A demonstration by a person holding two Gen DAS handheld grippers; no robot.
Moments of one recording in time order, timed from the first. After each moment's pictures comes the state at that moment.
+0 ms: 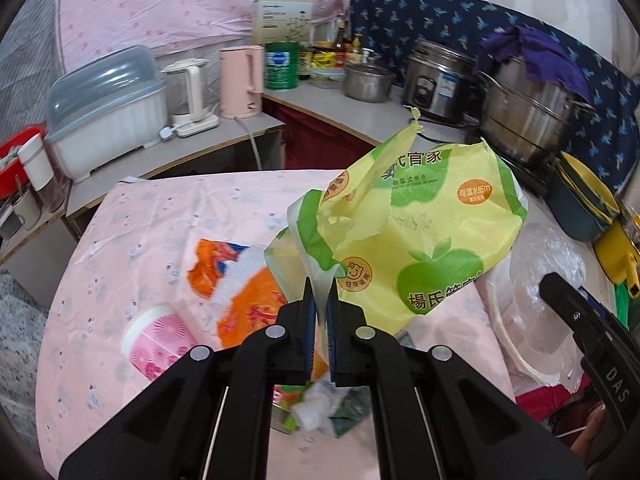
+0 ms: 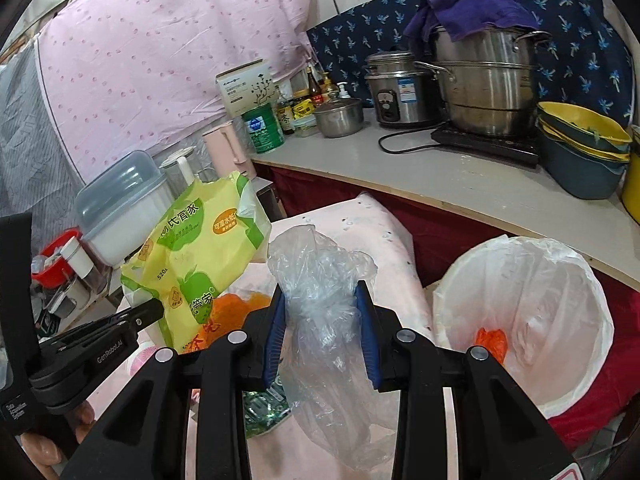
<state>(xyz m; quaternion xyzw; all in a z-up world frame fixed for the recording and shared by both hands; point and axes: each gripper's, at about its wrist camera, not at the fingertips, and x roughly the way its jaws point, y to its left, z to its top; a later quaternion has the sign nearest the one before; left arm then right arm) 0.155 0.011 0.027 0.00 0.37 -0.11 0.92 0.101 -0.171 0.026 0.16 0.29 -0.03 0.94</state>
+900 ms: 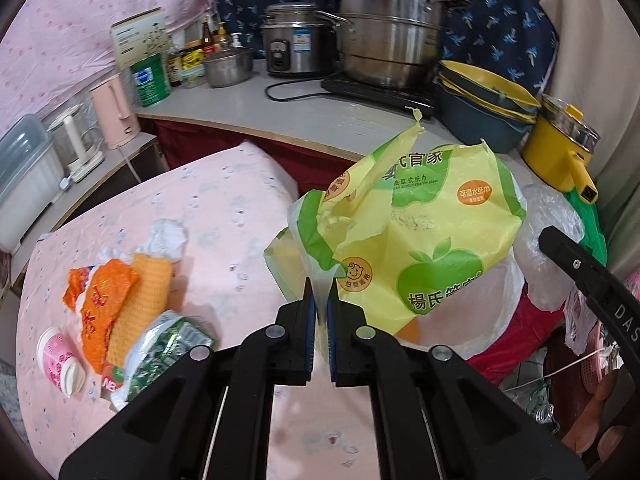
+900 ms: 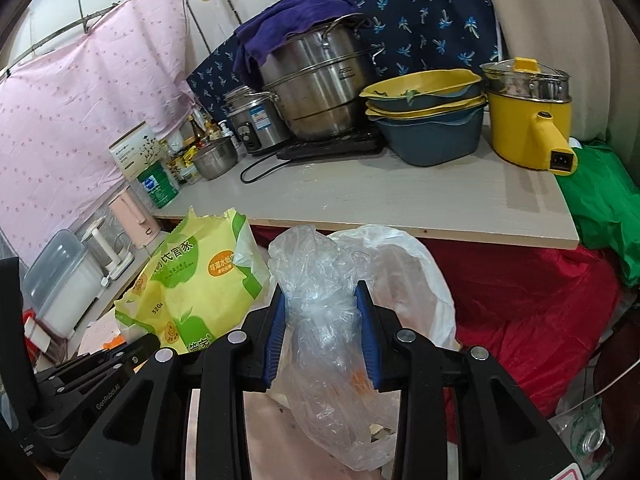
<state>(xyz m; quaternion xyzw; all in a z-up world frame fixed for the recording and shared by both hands) 0.097 -0.182 0.006 0.11 0.38 -0.24 0.88 0.006 -0.345 -0.002 0.24 0.26 -0.18 0.92</state>
